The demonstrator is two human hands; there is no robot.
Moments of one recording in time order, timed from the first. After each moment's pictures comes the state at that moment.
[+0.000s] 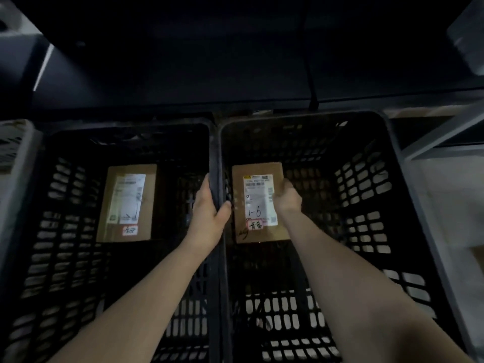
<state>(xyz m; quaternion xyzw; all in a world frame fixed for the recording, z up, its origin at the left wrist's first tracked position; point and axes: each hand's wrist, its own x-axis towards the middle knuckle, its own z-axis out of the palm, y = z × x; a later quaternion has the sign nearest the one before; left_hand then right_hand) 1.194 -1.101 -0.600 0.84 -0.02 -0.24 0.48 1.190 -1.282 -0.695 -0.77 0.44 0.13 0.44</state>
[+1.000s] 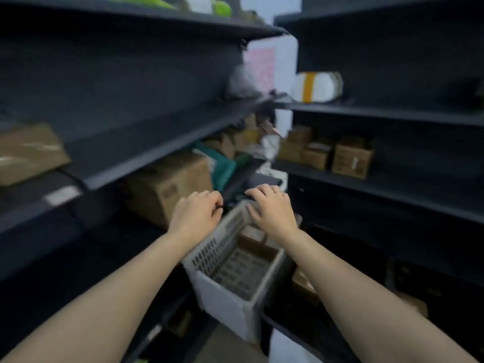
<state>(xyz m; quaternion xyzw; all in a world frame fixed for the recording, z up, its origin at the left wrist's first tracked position) 0.966 -0.641 -0.178 0.98 0.00 0.19 0.04 1.047 -0.813 -0.214 -0.91 -0.31 -0.20 0.21</state>
